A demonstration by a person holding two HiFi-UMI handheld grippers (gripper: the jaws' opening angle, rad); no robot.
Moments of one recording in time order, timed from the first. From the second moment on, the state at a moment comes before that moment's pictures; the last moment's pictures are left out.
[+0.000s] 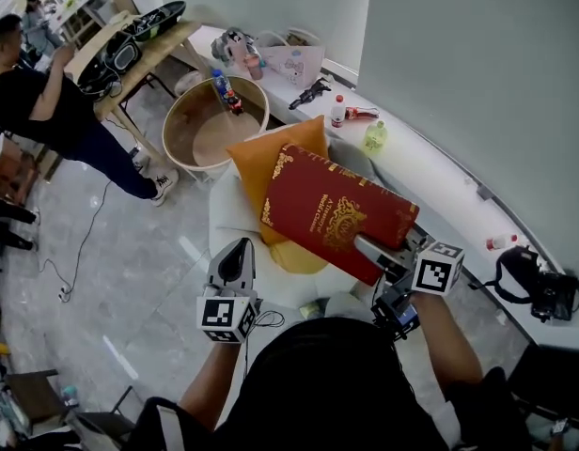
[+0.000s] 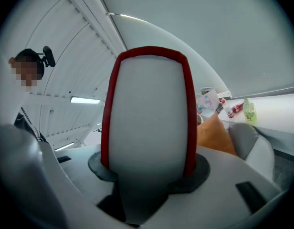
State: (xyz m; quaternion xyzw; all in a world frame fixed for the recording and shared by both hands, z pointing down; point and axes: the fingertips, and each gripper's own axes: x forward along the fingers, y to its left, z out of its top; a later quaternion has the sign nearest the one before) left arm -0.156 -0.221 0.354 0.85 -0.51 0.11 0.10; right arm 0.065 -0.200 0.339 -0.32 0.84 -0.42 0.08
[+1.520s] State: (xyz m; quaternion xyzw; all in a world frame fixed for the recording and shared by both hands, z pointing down) left arm -0.037 0.077 0.313 0.83 -0.54 0.07 0.08; right arm 0.195 0.063 0.266 -0.32 0.83 -0.40 0.20
